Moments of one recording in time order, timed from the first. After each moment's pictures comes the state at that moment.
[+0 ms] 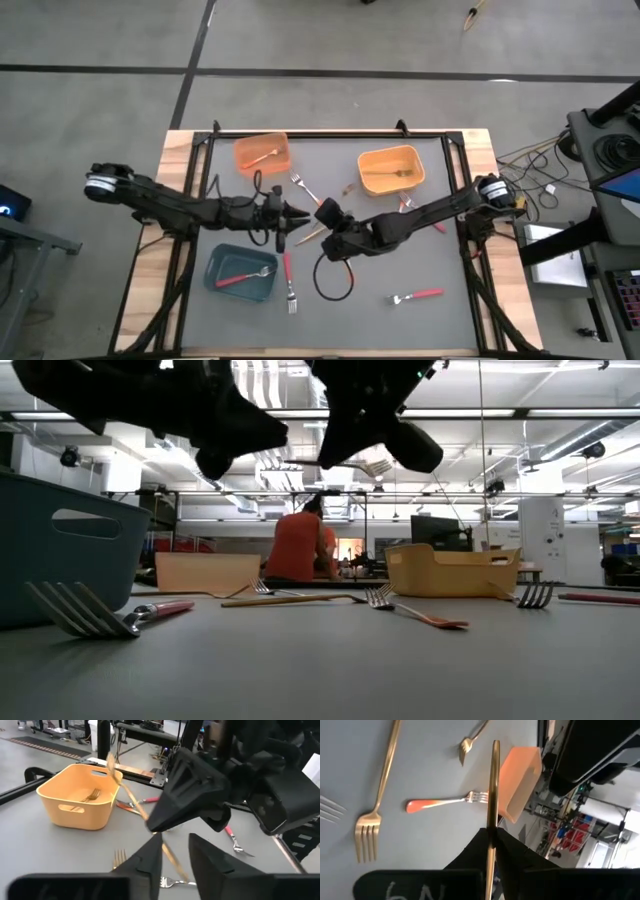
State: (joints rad) left arm -0.12 1.32 0.51 0.64 -0.23 -0.27; right arm 0.26 1.85 1.45 -0.56 0.76 -0.95
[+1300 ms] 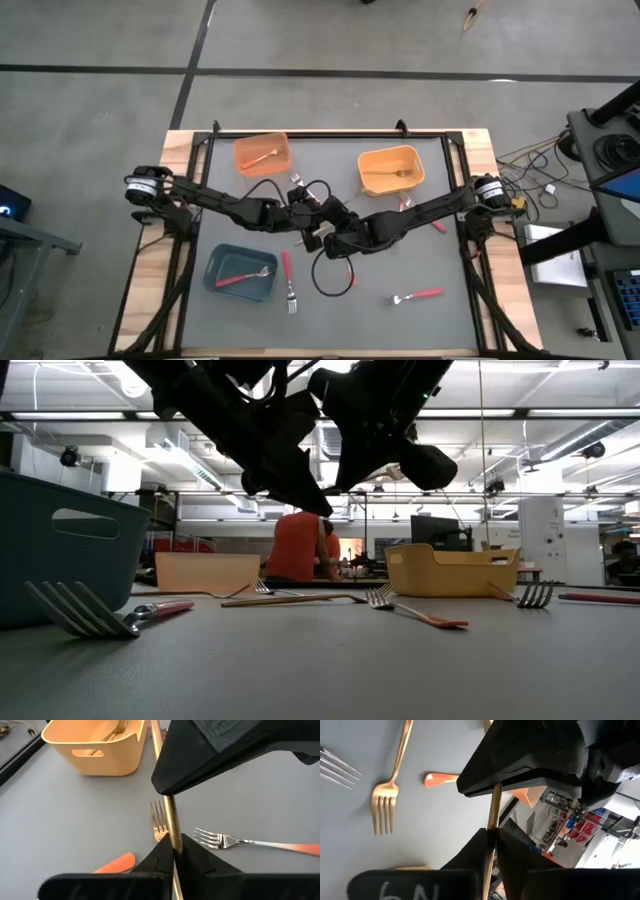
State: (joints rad) left arm -0.11 1.67 0.95 0.07 -0.35 -0.20; right arm 0.23 1.88 1.45 -0.67 0.79 -0.91
